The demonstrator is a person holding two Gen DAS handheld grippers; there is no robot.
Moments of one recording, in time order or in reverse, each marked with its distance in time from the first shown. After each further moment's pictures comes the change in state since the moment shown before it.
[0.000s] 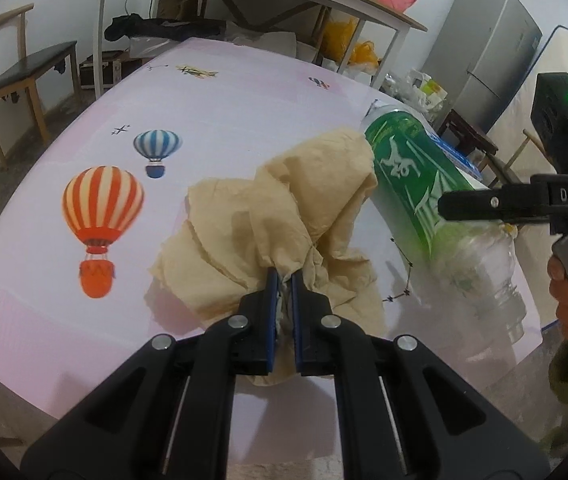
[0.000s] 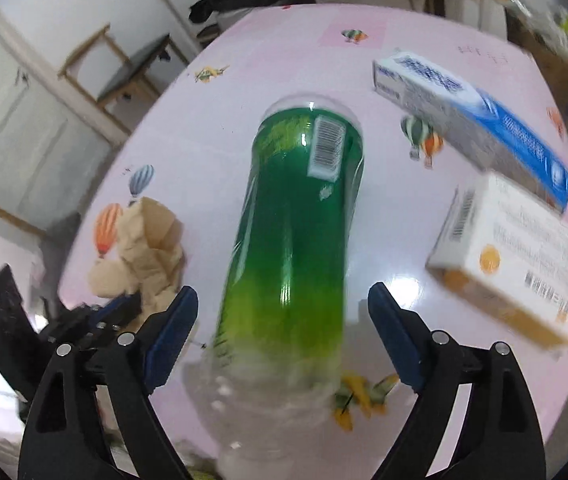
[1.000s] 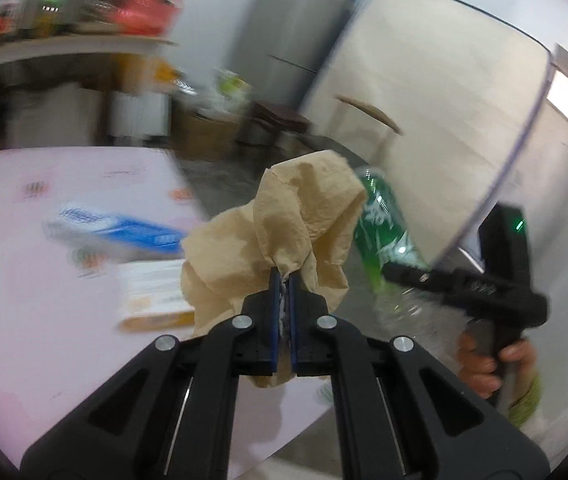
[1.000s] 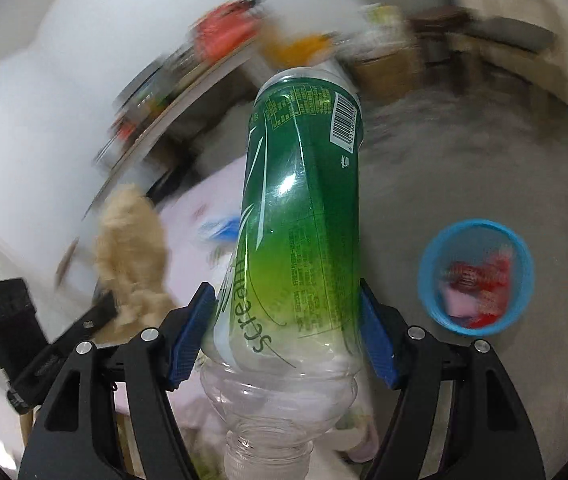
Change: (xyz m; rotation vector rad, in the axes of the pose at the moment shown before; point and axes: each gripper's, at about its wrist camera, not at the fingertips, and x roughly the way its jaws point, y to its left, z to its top) left arm -0.027 -0.276 0.083 0.375 0.027 -0.593; right arm -0.211 -0.201 -0.175 0.634 -0.594 -0.065
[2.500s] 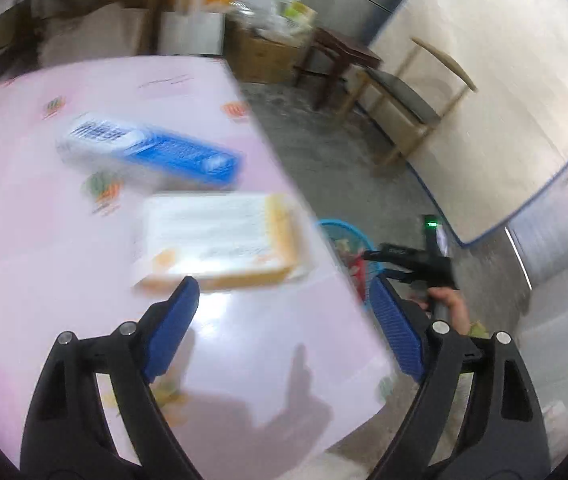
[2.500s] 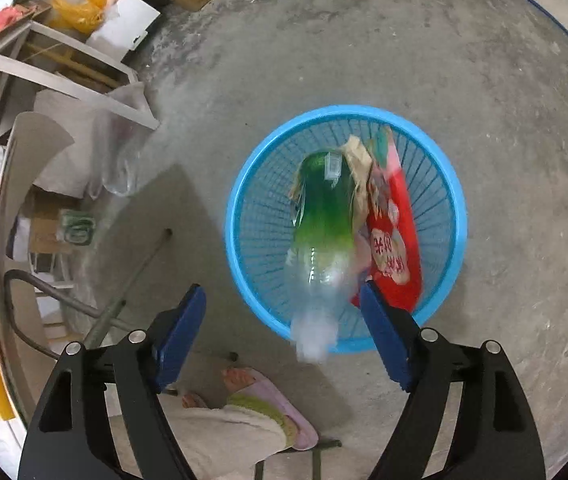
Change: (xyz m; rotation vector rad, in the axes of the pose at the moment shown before) left arm 0.039 0.052 -0.016 -0.184 0.230 0.244; right arm 0.217 -0.196 0.006 0.291 0.352 -0.308
